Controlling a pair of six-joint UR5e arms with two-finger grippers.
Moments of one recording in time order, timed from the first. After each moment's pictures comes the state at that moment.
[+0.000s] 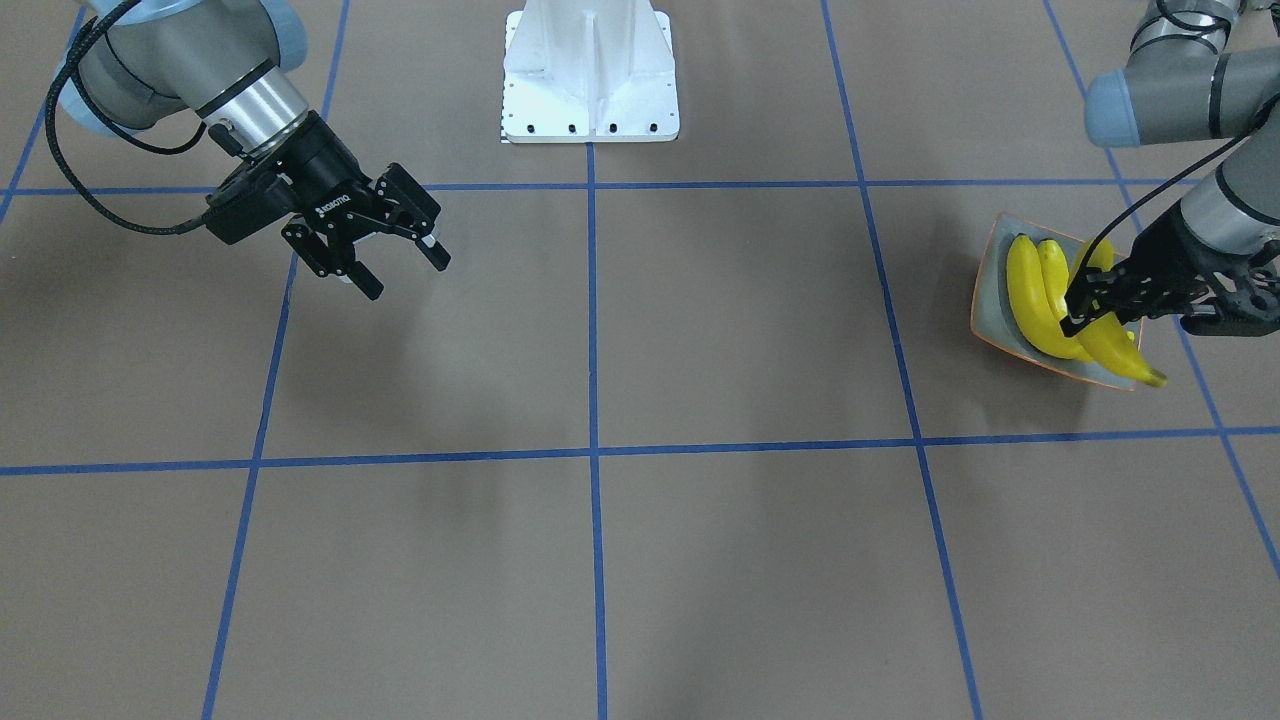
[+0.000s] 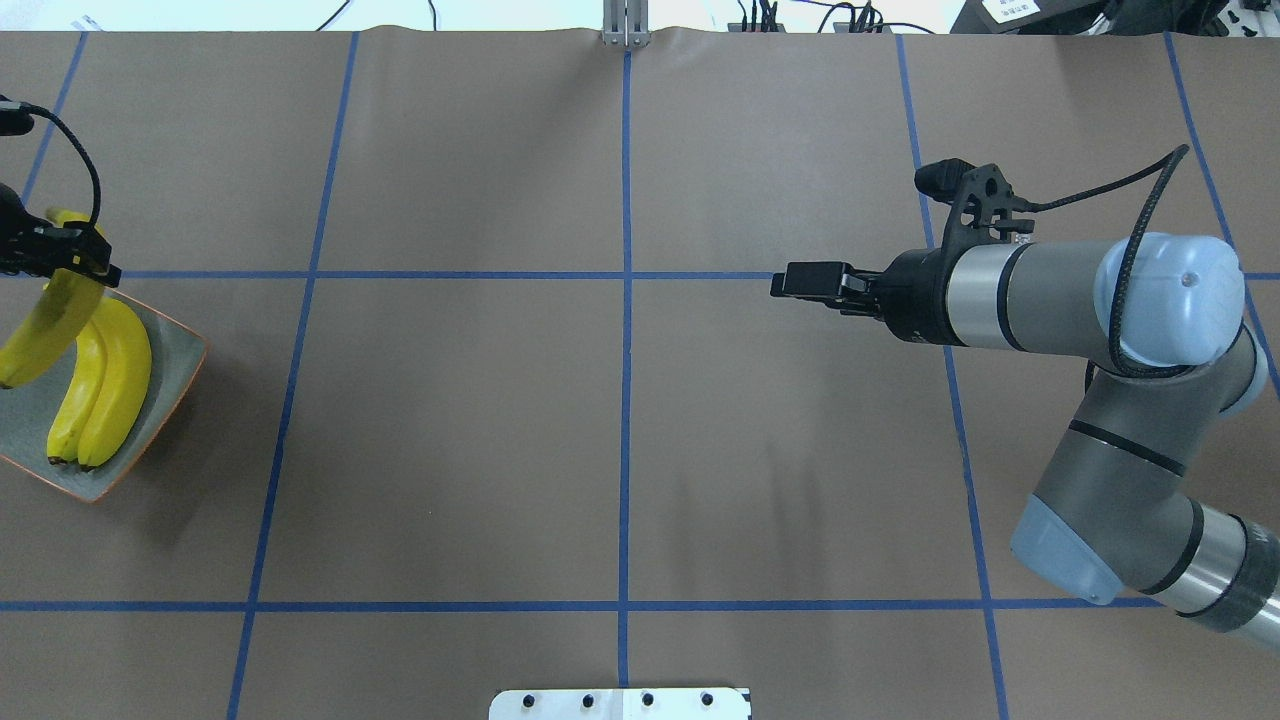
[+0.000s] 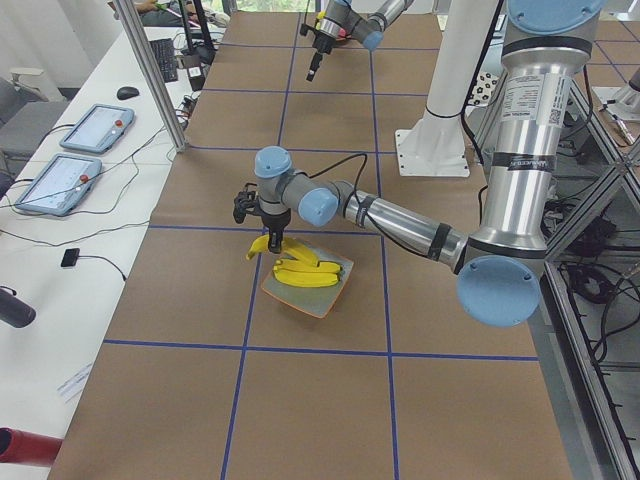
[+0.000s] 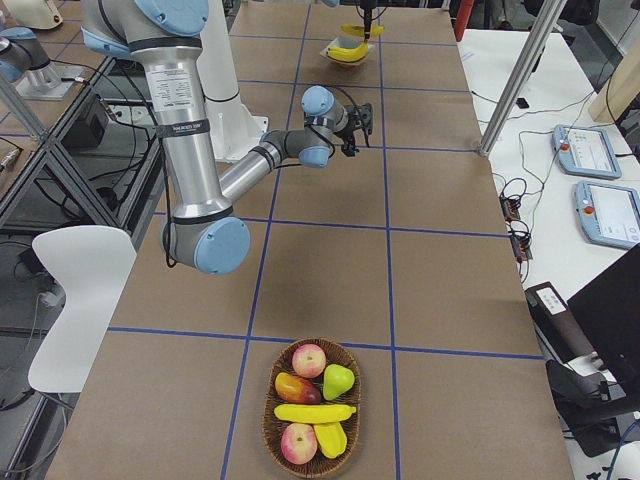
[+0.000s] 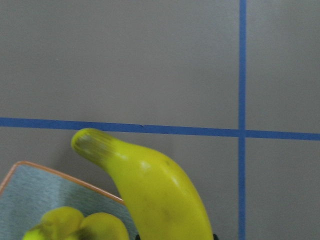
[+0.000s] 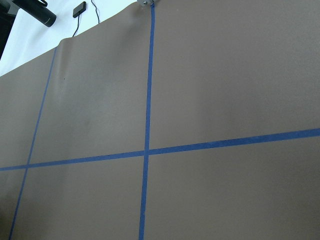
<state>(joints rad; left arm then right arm) -1.13 -1.66 -1.85 -1.65 -2.18 -0.55 0.65 -1.34 1.91 -0.80 1.78 1.39</state>
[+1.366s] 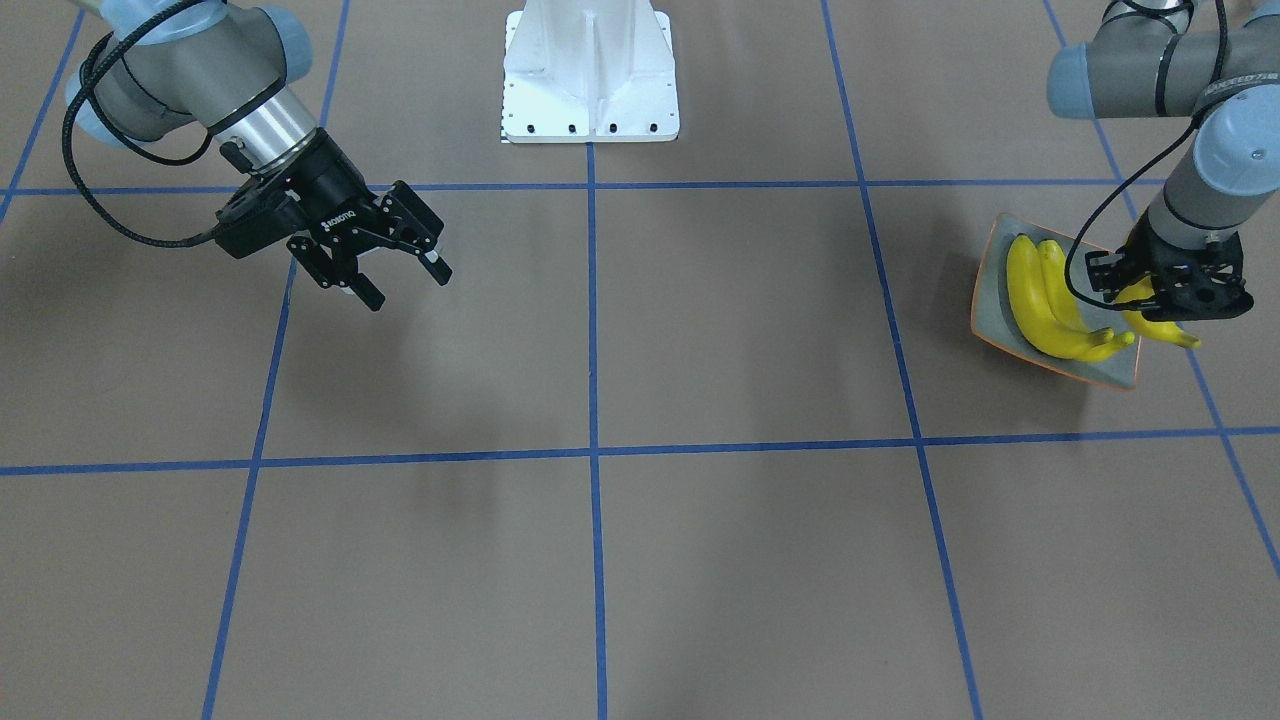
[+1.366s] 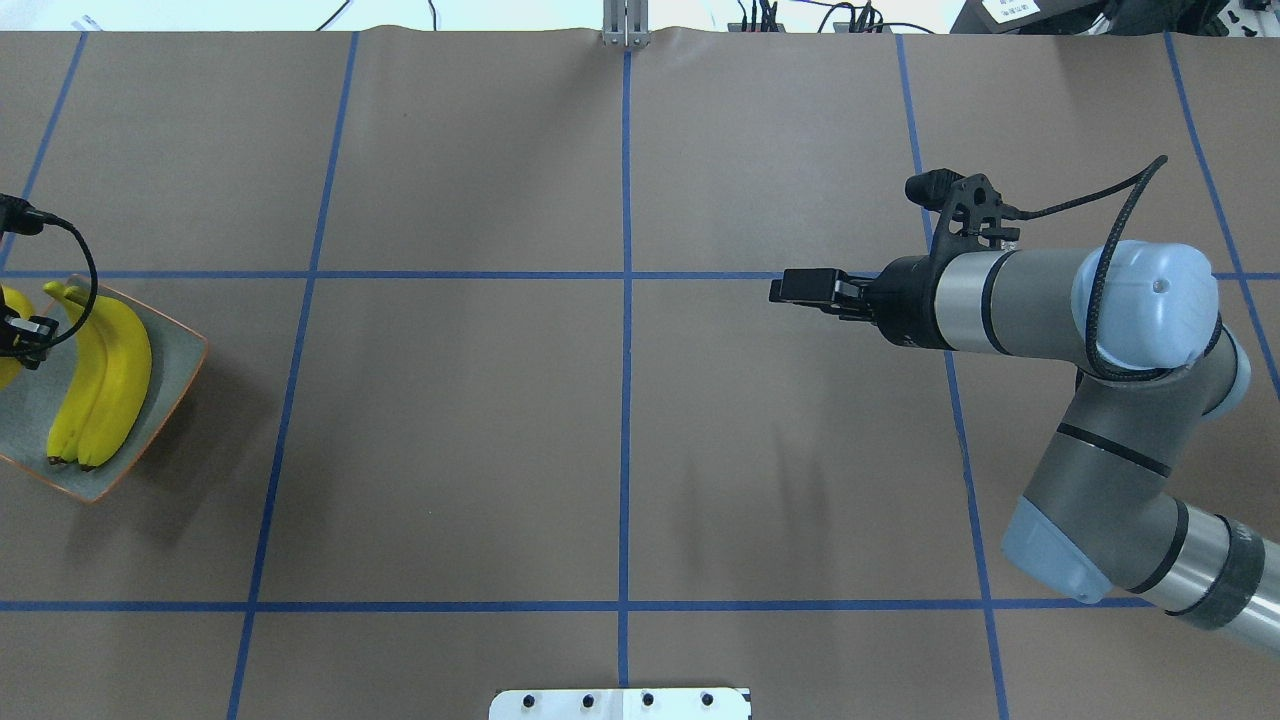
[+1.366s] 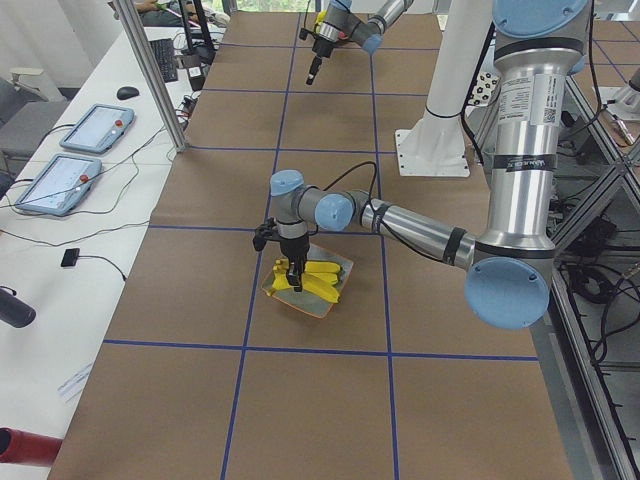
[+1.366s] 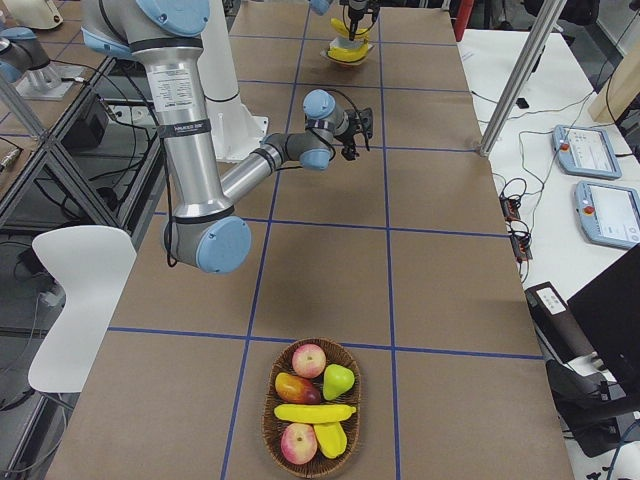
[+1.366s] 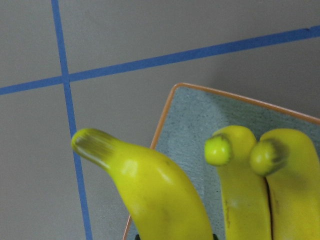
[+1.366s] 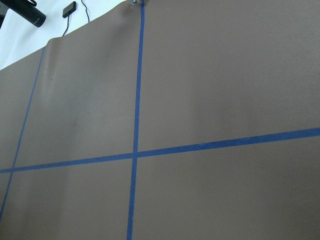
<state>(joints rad) -1.01 -1.59 -1.81 -1.51 -2.00 -0.46 0.64 -1.34 1.89 -0.80 1.78 1.39</state>
